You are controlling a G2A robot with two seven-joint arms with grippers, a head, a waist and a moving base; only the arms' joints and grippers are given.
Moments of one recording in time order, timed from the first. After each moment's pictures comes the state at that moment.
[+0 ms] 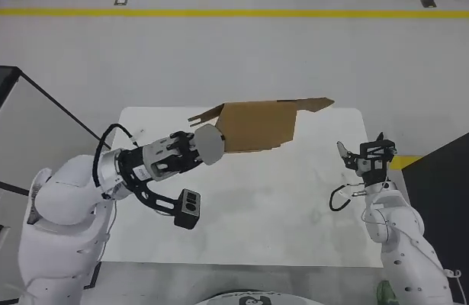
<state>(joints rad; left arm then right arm) 1.40 -1.10 -1.53 -2.24 2.99 0.28 0.89 -1.73 -1.15 1.60 -1.80 -1.33 0.00 0.00</state>
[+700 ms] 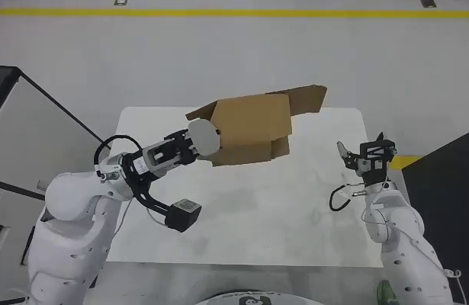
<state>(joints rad) 1.46 -1.09 -1.52 -2.21 2.64 -0.06 0.82 -1.73 -1.15 1.60 -1.80 -1.33 0.00 0.00</state>
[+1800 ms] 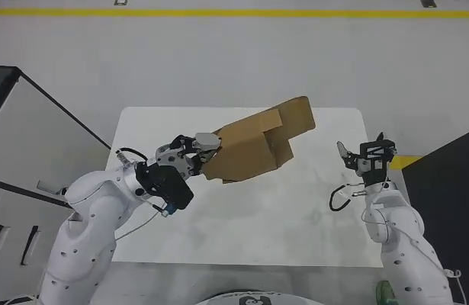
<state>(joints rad) 1.52 -1.10 -1.47 -2.14 1.98 -0.64 0.47 -1.73 -1.15 1.60 -1.80 -1.33 0.00 0.00</state>
